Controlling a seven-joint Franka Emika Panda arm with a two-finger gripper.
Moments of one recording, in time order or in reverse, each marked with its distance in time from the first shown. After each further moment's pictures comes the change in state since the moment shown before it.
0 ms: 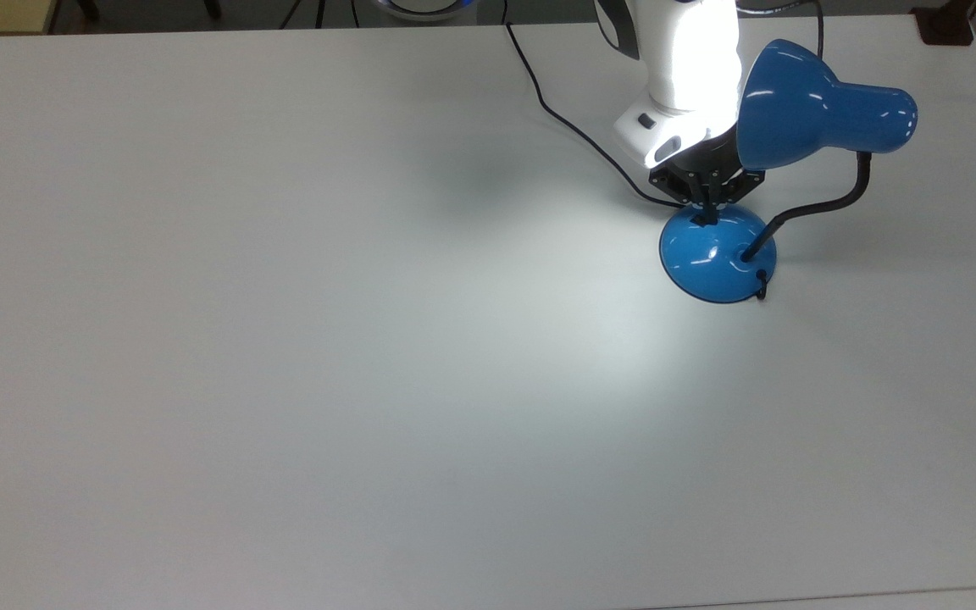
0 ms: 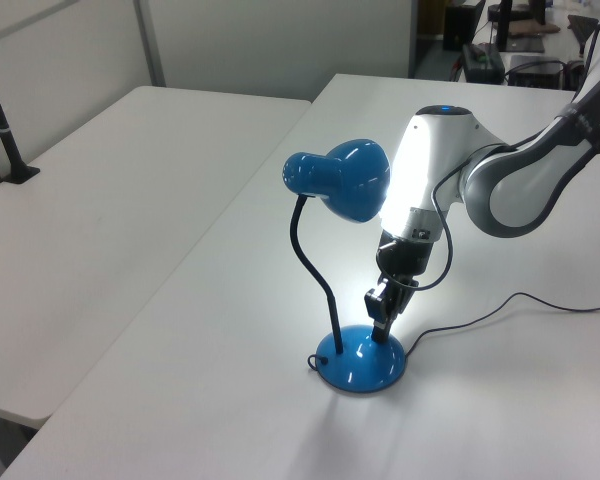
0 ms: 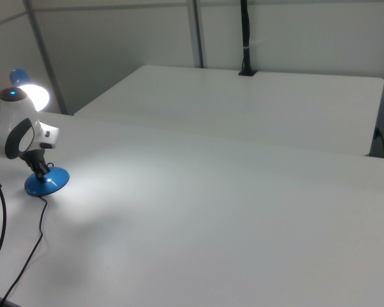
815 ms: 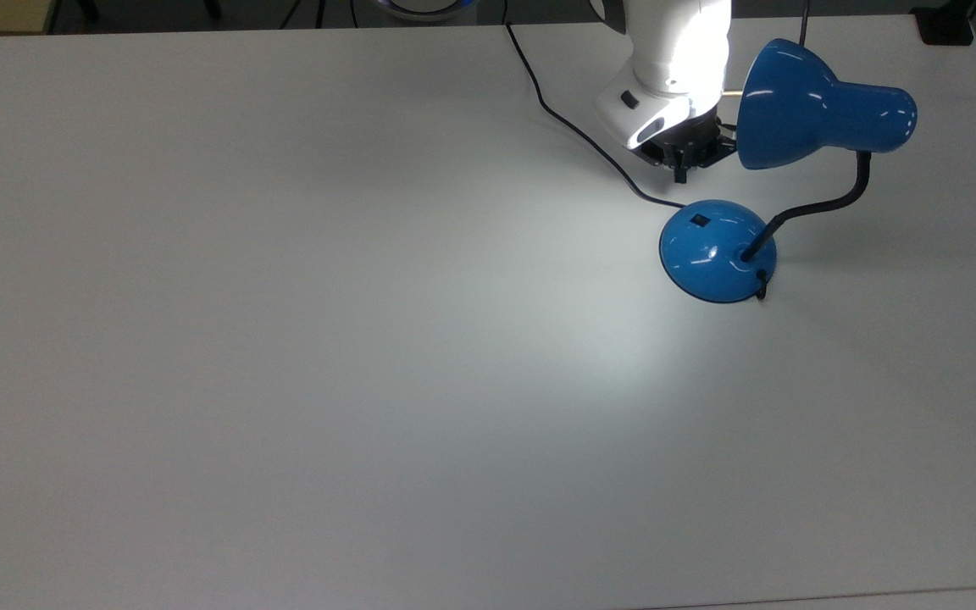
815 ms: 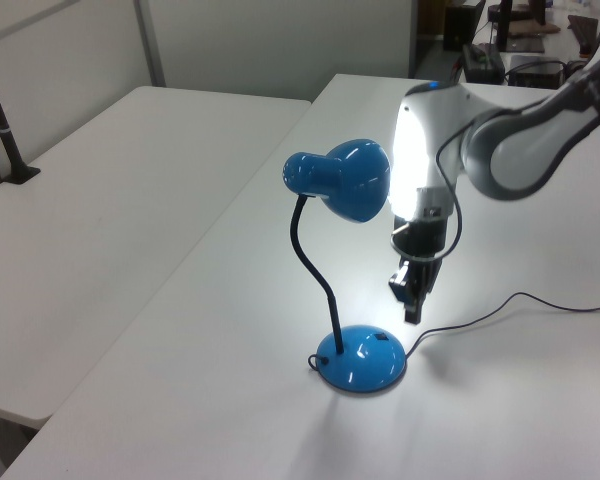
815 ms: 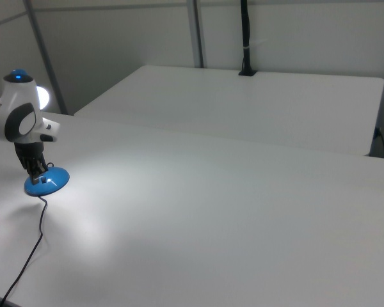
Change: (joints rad) arm -0.048 -0.088 -0.001 0.020 -0.001 -0.325 -0.030
